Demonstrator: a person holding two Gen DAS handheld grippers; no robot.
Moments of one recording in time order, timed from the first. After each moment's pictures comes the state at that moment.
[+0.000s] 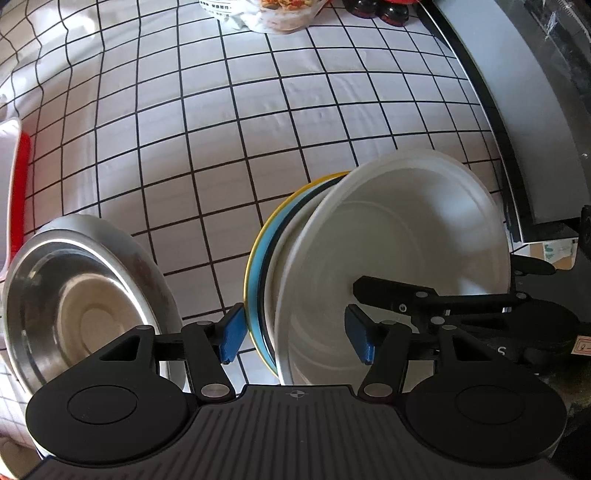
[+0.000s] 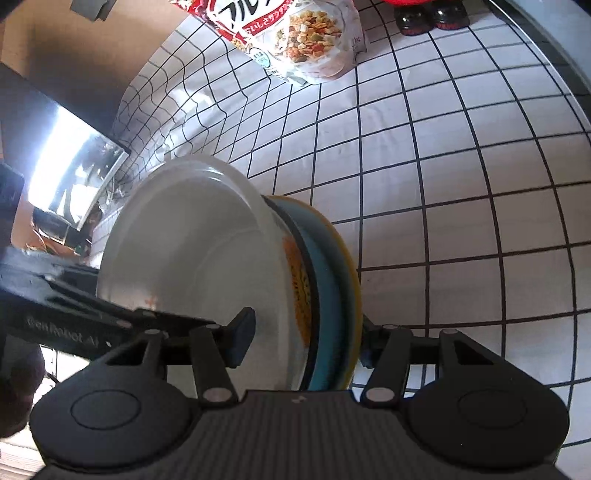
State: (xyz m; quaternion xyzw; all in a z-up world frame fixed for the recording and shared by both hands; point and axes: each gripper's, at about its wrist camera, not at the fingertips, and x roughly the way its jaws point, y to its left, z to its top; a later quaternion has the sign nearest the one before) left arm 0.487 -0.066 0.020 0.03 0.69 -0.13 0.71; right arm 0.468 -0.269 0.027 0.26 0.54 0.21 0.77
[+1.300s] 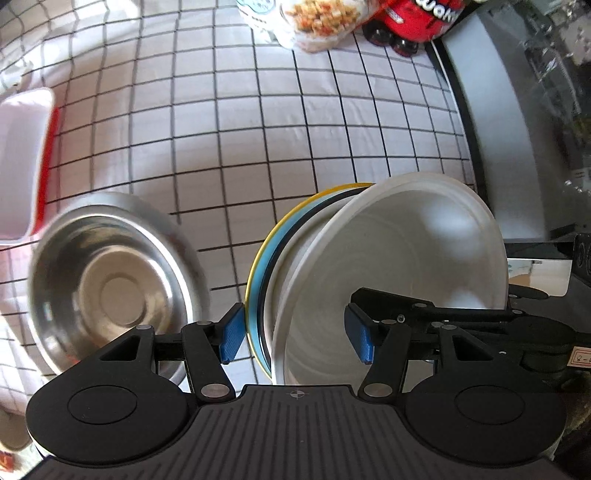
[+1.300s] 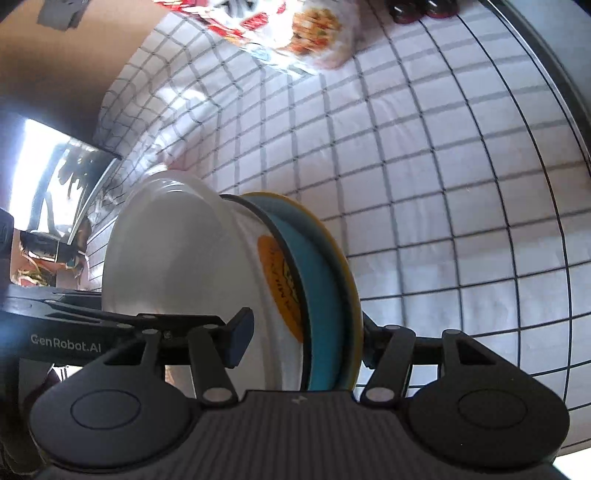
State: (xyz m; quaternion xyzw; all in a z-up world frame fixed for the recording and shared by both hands) left arm 0.494 -0.023 0.081 -0.05 0.71 -0.13 0.69; right arm 0.481 -0.241 0.087 0.27 0.61 0.16 0.73
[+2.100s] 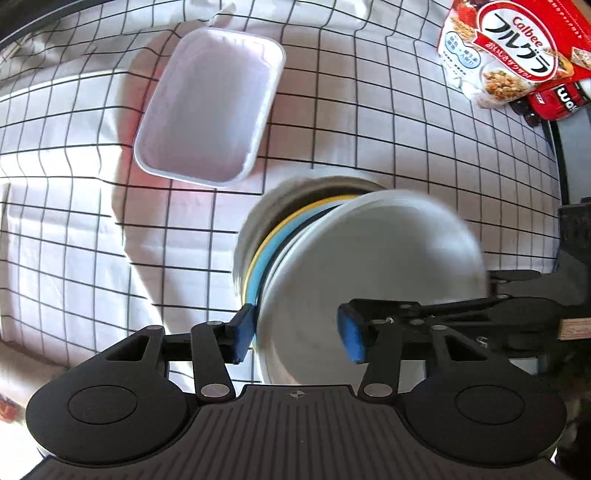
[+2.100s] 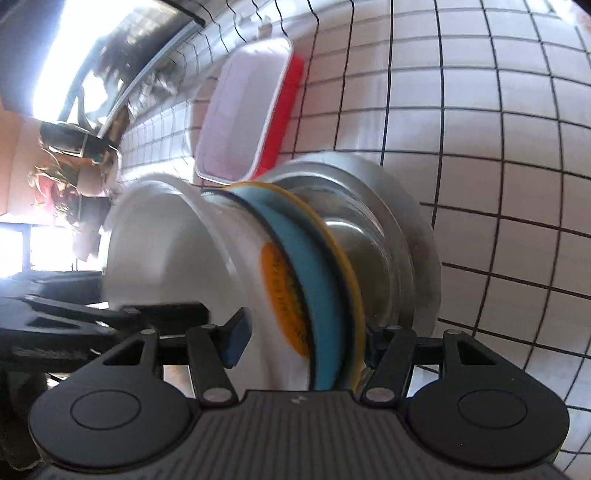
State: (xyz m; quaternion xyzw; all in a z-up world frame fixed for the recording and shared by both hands) left arm 0.468 0.161 0.077 -0.09 0.70 -0.02 0.71; right arm 0.516 -0.032 0.052 0.18 0.68 0.29 0.65
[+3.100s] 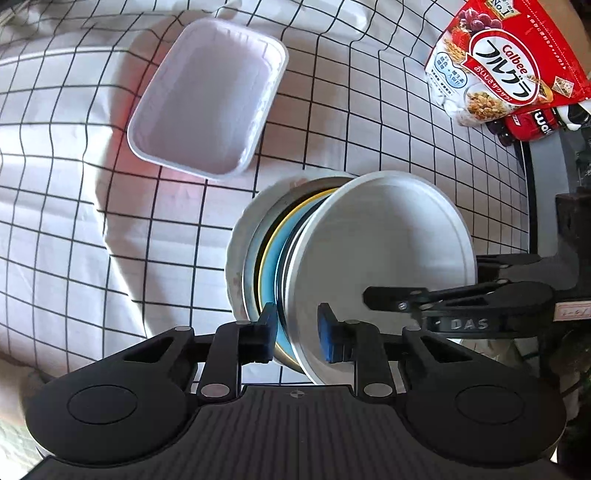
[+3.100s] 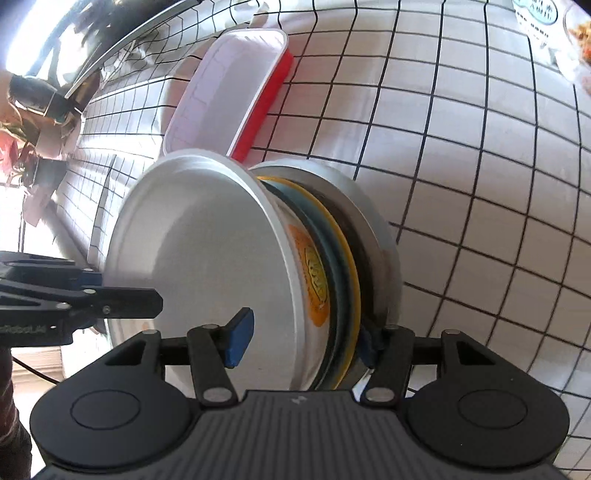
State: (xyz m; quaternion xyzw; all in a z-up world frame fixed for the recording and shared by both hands) left arm 0.457 0.190 0.069 -0.16 0.68 -0.06 0.71; right arm 0.522 -0.027 0.075 0.07 0.69 0.27 0.67
